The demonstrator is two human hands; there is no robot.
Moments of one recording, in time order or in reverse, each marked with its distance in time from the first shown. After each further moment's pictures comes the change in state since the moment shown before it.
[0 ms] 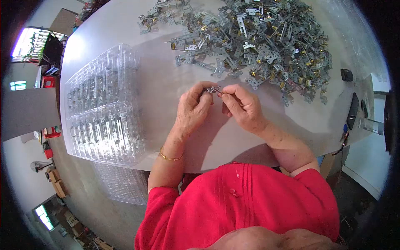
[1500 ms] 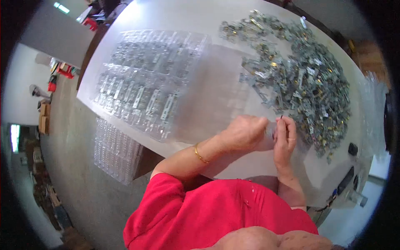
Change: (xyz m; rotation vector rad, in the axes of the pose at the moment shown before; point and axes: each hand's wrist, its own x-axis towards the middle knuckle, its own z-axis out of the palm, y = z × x) left_hand -0.014 -0.005 0.016 0.331 0.044 0.466; right_hand -0.002 -0.001 -0.002 0.053 0.249 0.024
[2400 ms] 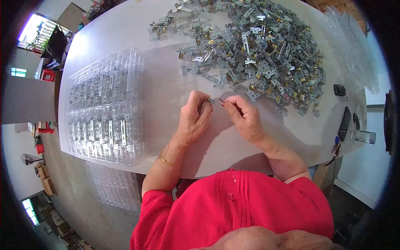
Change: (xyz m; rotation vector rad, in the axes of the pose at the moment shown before) left_hand 0.000 -0.011 -0.010 -0.377 0.142 -0.290; right_hand 0.000 -0.005 0.001 -0.256 -0.165 -0.062
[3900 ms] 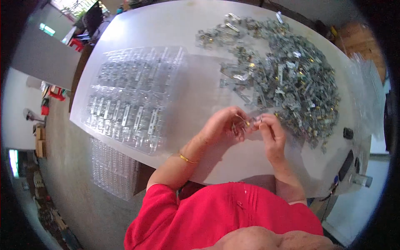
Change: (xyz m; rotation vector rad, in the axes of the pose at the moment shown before) left_hand 0.011 -0.003 -0.009 -1.104 -0.290 -0.531; right_hand 0.002 -0.007 -0.014 0.228 -0.004 -0.140
